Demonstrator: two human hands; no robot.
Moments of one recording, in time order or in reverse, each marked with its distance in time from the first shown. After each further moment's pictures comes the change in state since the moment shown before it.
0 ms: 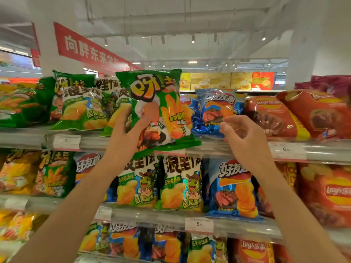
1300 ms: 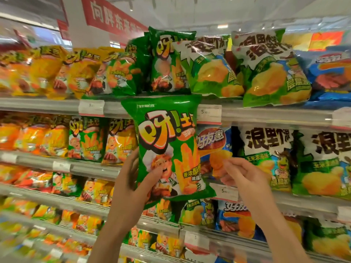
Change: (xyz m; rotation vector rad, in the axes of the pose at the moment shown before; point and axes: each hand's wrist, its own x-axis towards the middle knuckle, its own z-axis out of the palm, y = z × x) left_hand -0.063 -0.149 -0.345 -0.095 0.005 -0.076; right_hand -0.168 -0.096 0.360 0.498 -0.226 0.452
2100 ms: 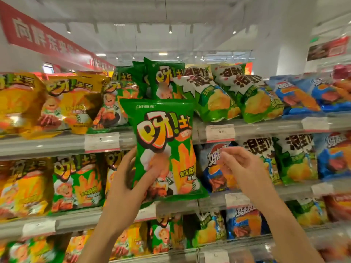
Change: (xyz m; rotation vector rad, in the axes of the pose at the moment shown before) left_hand 0.103 0.008 -0.119 -0.004 -0.283 0.178; right_hand -0.012 -0.080 0.119 -0.307 0.297 -0.194
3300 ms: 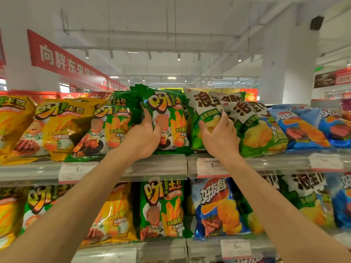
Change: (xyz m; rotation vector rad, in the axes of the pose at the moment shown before) left_hand 0.214 0.021 0.062 0.872 -0.138 -0.030; right_hand 0.189 -0.029 0.025 -0.636 0.207 -0.070
